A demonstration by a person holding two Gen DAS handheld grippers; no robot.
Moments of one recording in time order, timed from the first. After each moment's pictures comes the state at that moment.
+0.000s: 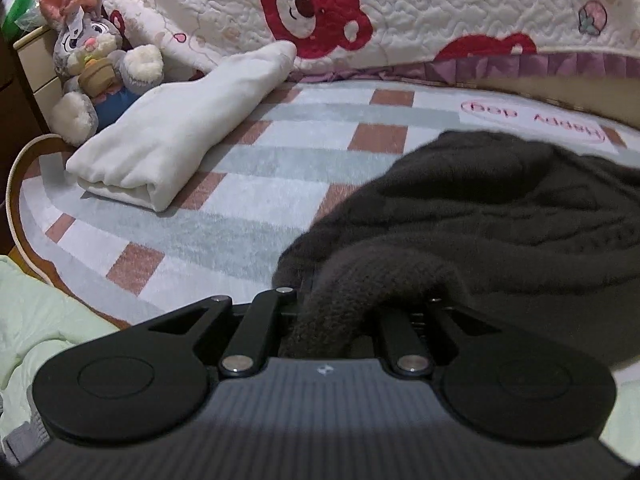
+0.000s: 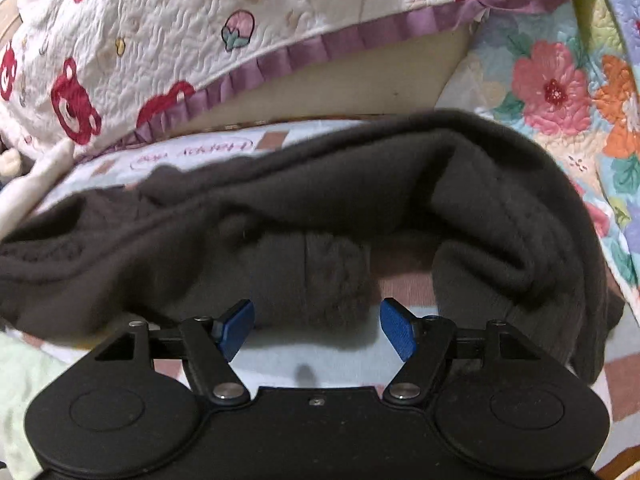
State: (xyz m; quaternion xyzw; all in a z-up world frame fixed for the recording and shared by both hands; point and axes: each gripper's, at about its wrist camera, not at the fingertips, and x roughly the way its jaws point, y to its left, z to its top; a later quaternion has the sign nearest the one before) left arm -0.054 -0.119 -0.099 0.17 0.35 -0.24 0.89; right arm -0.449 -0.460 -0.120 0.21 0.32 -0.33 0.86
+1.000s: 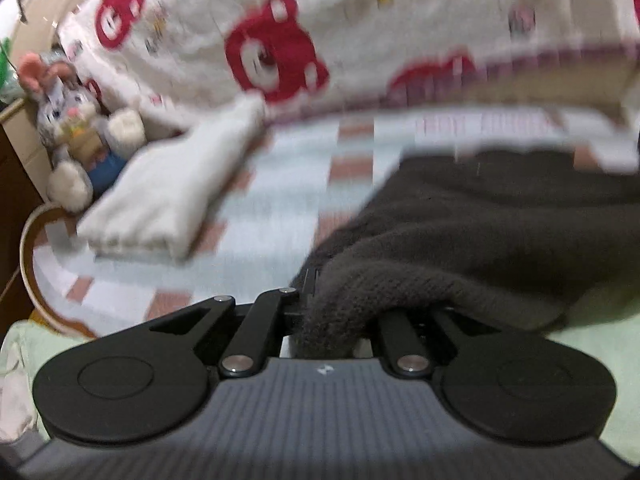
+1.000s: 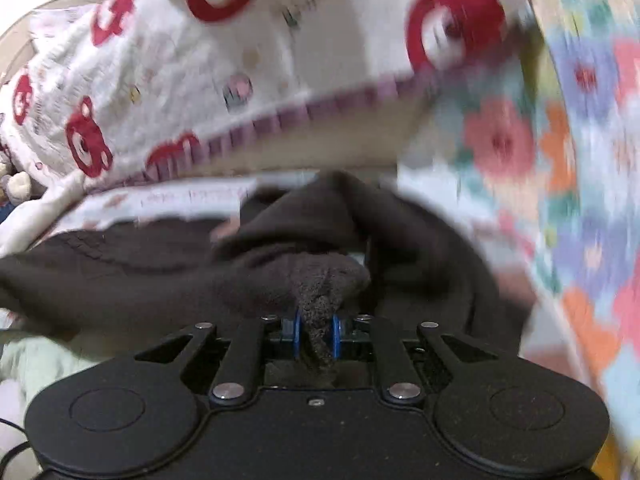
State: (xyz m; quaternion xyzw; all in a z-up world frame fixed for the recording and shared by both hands) left arm -0.094 -0.079 -0.060 0.24 0.31 -0.31 0.87; right arm -0.529 -0.396 -0.055 0.18 0.27 -0.36 0.87
